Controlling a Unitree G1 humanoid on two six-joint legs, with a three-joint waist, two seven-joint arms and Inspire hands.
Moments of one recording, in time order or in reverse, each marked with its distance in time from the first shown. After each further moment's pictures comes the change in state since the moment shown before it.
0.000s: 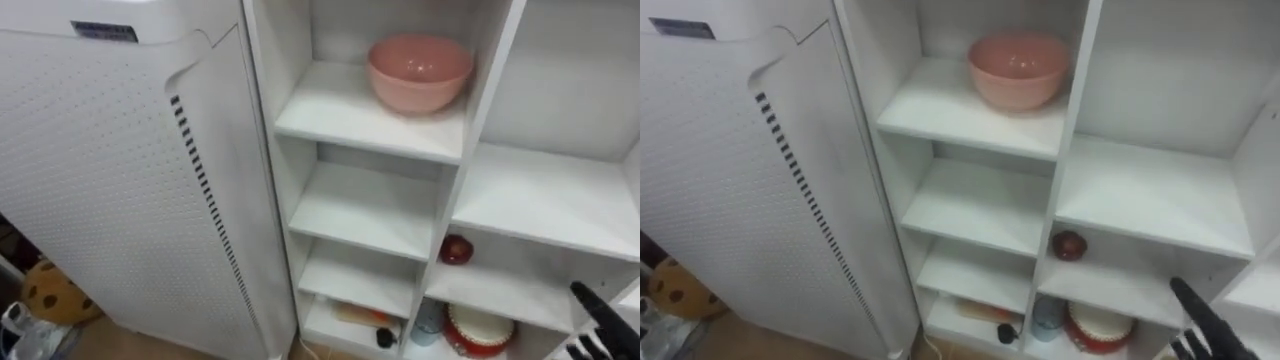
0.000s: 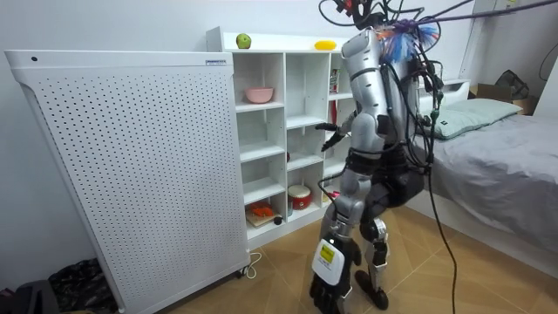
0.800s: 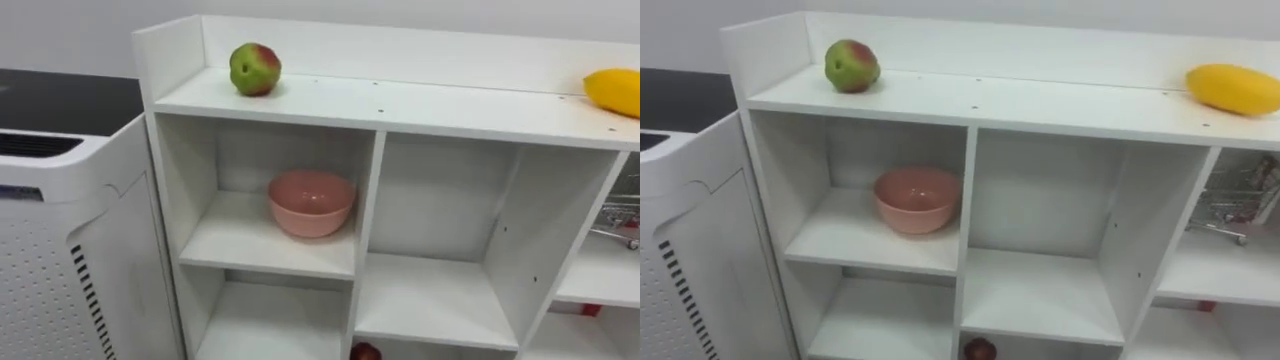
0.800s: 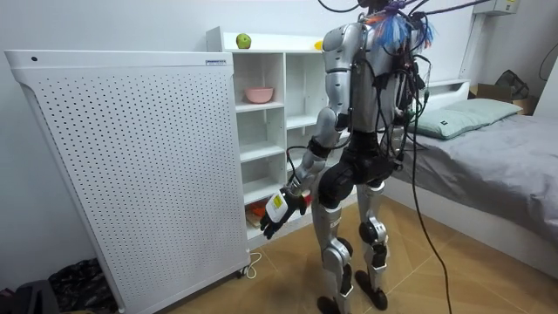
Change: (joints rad) left arm 0.035 -0.097 0.194 -0.047 0.176 -0.082 0.105; right arm 0.527 0.273 0.106 0.075 -0.848 0.021 0.081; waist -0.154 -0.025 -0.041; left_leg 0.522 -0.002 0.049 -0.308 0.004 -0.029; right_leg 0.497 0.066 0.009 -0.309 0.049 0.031
